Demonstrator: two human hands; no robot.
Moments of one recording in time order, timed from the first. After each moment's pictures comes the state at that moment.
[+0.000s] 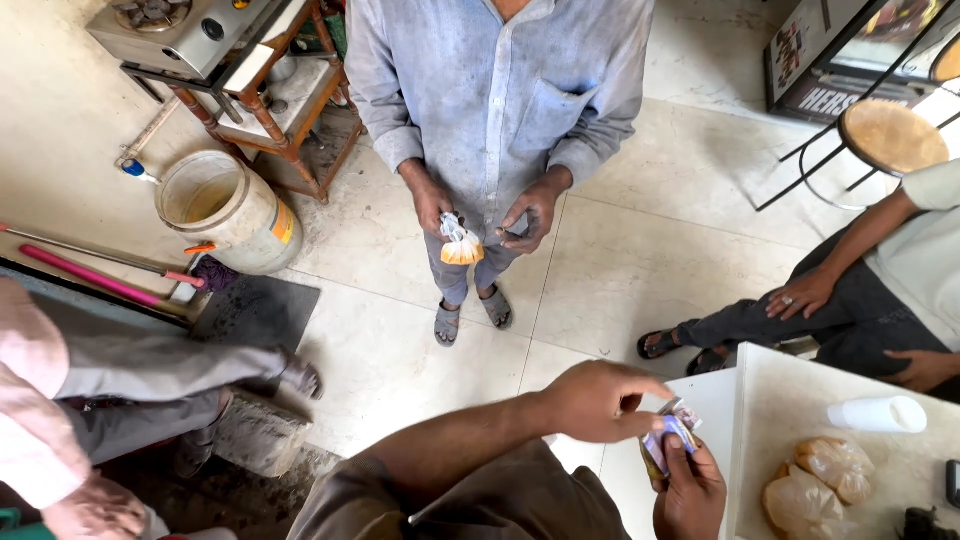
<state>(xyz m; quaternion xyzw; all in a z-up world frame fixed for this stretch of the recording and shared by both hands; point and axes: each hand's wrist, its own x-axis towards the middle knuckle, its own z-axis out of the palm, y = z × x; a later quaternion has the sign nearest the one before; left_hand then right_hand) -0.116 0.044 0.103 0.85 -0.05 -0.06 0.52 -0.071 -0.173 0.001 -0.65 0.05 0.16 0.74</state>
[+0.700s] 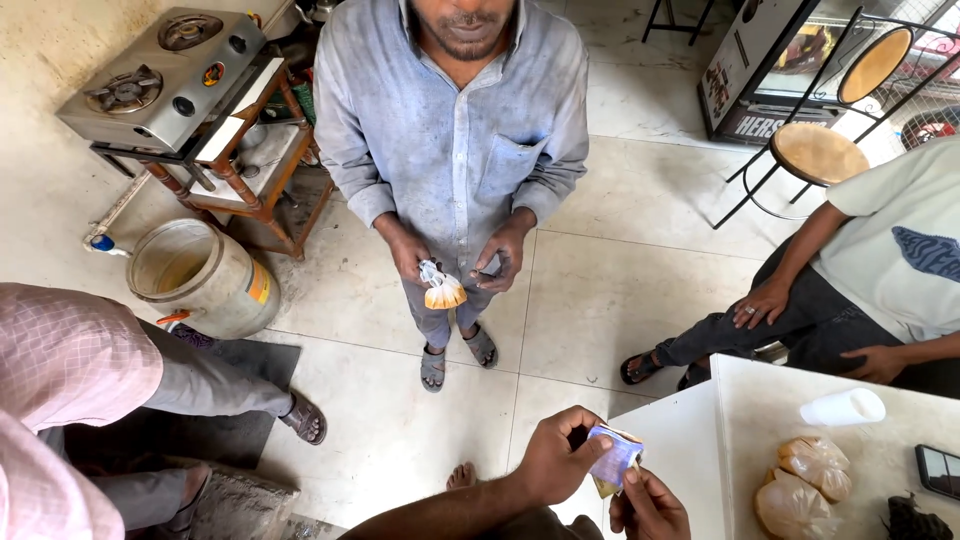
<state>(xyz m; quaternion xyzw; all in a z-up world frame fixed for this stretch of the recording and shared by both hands) -0.150 0.013 0.043 0.66 0.13 0.07 0.74 -0.082 -0.187 -0.056 -0.64 0.09 0.32 0.69</state>
